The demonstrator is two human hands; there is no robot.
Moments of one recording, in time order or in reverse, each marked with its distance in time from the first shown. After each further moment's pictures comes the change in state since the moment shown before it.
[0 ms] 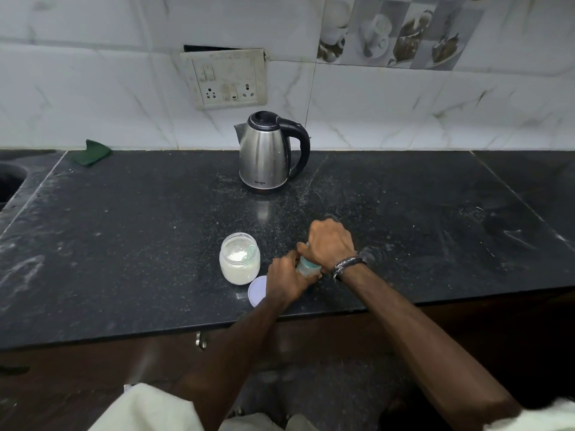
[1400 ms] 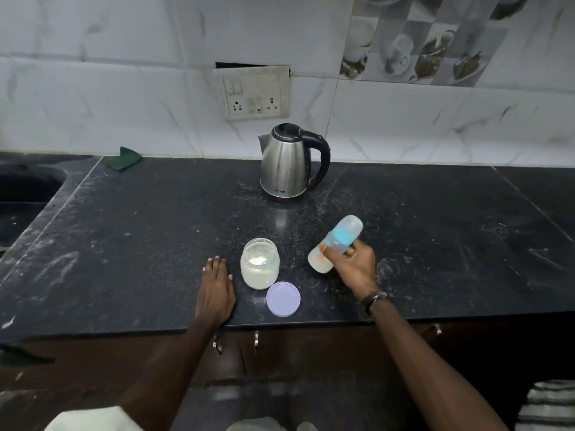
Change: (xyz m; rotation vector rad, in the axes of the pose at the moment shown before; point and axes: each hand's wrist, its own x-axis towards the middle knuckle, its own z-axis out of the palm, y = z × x) left_hand -0.023 -0.144 -0.110 0.441 0.232 -0.032; right_hand -0.004 0.028 0.068 0.850 0.243 0.185
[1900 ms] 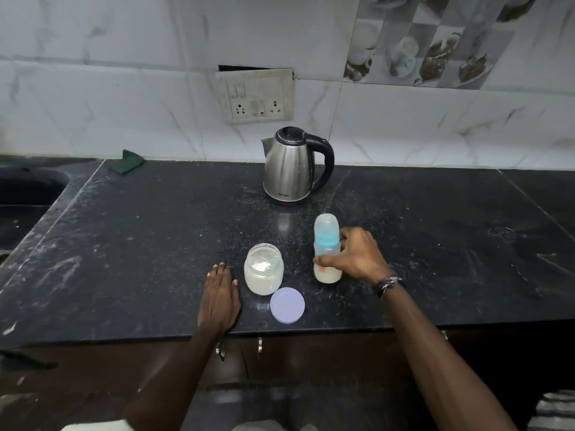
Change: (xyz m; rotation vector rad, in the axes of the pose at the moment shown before) left_hand -0.001 0.002 -0.002 0.055 -0.012 0.022; right_hand 0.016 -0.051 -0.024 -0.229 -0.259 -0.088
